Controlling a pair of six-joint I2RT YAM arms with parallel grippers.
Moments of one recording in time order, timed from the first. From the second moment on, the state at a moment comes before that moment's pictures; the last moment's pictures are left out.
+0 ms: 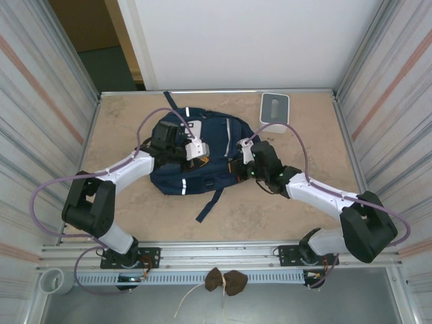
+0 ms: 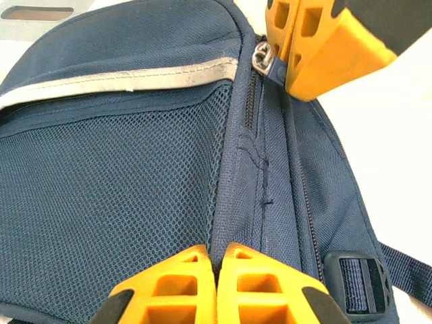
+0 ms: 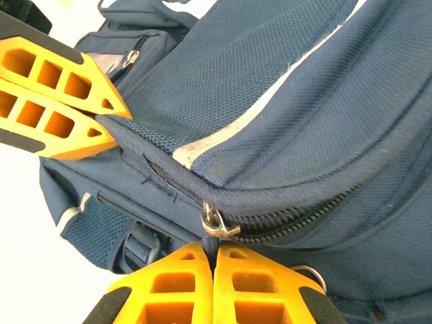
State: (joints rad) left arm -0.41 1.57 0.98 -0.21 0.69 0.85; right arm 0.63 1.32 0.72 -0.02 -0.19 0.34
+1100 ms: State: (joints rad) left arm -0.61 1.64 1.08 -0.27 0.40 0.88; right arm 0.60 1.34 0.70 -0.01 -0.29 0.41
